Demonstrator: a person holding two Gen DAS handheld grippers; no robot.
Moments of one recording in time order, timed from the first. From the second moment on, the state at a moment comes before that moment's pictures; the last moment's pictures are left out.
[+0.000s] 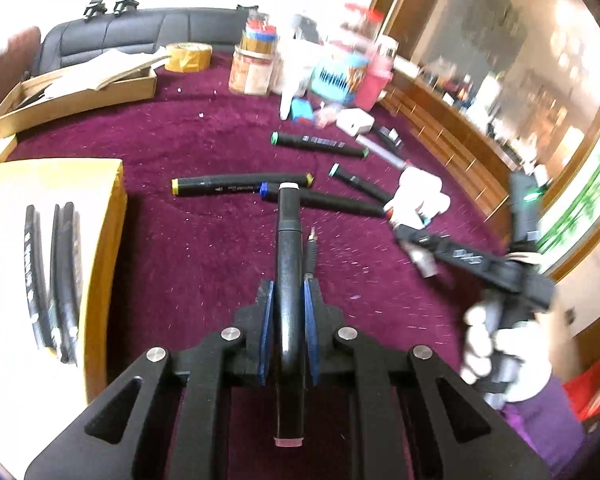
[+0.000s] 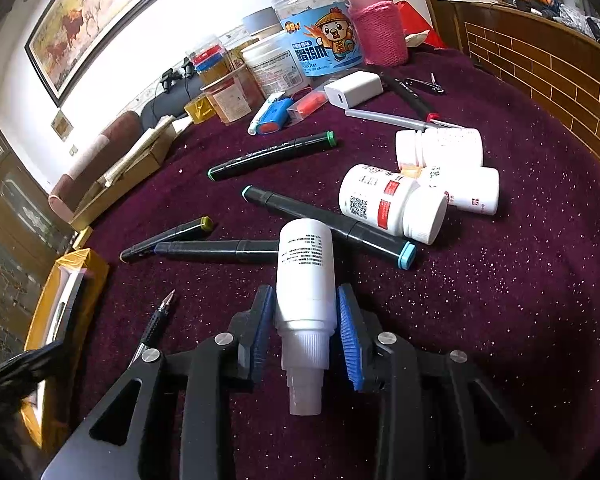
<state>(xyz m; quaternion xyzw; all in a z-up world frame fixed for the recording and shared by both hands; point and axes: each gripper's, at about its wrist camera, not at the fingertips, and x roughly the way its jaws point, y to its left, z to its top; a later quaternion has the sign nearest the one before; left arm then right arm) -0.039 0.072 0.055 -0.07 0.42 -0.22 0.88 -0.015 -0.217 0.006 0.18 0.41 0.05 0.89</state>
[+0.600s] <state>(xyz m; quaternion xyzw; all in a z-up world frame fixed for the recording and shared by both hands) -0.042 0.253 0.072 -0.15 0.40 -0.09 0.90 -0.019 -0.158 0.065 0.21 0.43 0.14 0.87</state>
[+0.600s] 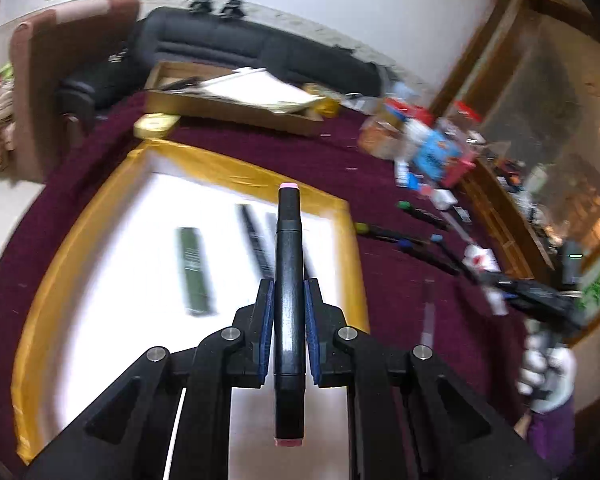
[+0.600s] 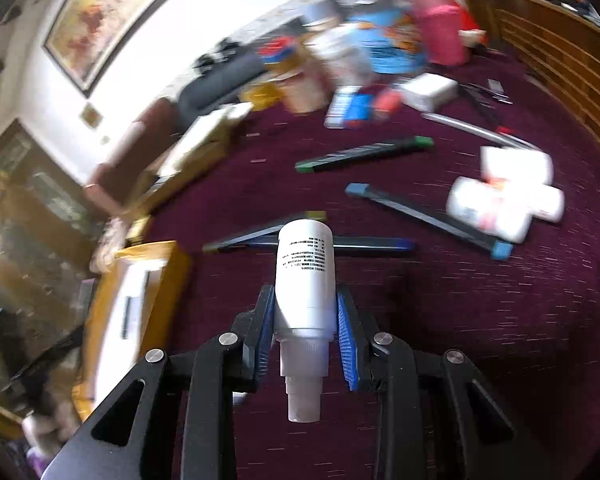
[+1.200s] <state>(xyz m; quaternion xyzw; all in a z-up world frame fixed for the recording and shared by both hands) 0.009 0.322 0.019 -0.19 0.46 0.00 0.87 0.040 0.098 0.050 0.17 0.51 0.28 0.80</state>
